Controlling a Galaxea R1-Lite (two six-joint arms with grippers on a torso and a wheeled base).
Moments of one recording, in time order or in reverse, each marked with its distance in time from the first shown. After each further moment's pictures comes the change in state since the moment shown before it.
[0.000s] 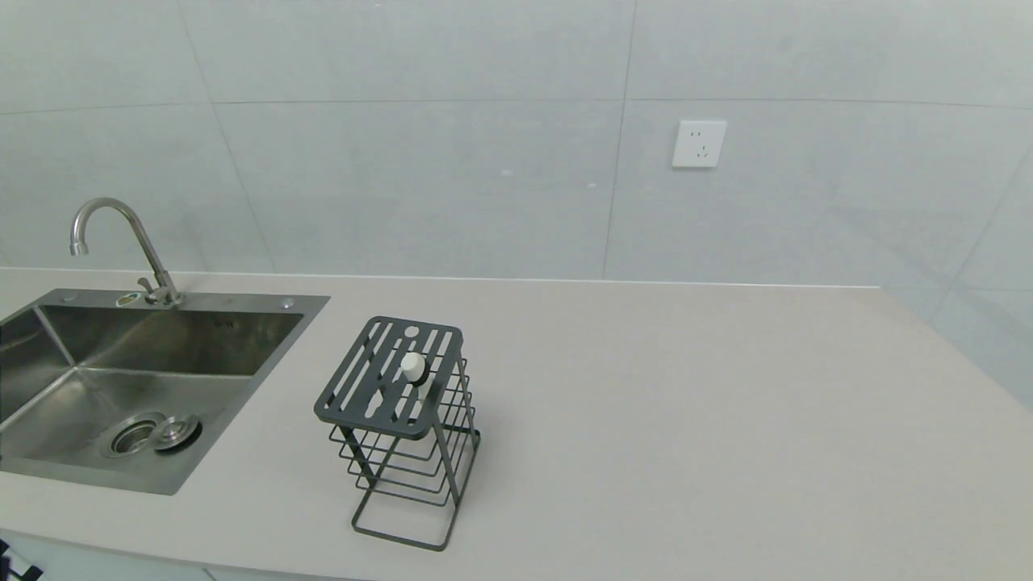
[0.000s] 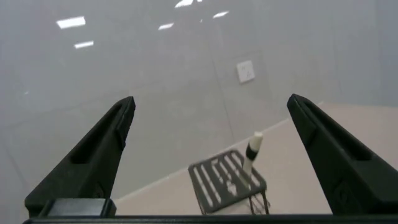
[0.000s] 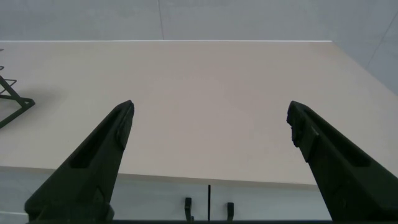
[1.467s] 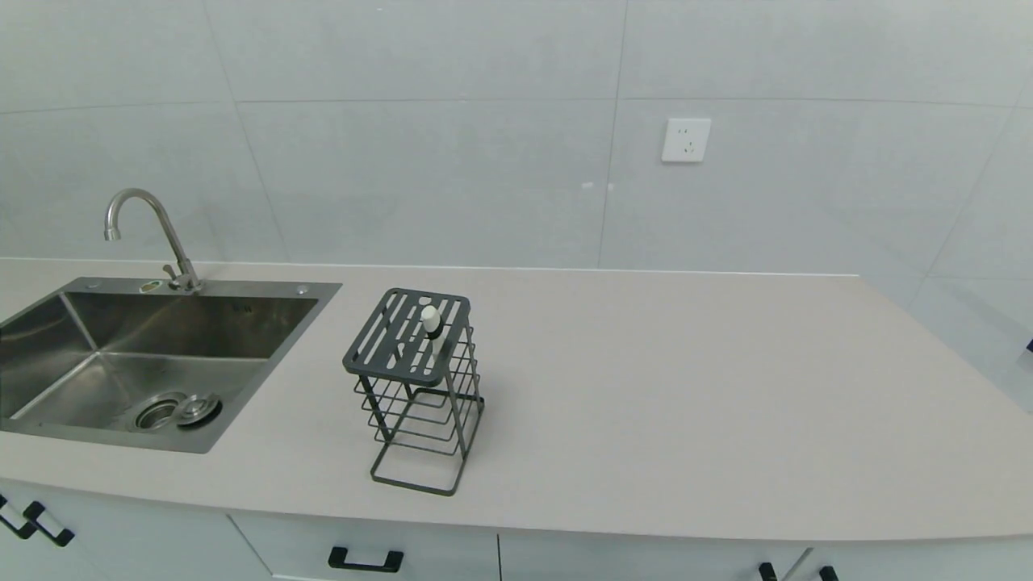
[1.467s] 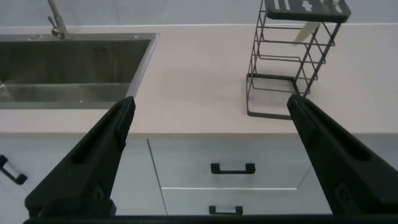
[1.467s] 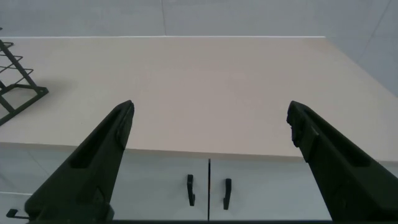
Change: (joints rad) left arm 0.080 -0.386 0.047 0.783 0.378 -0.069; right arm 0.000 0.000 0.000 0.000 0.000 0.000
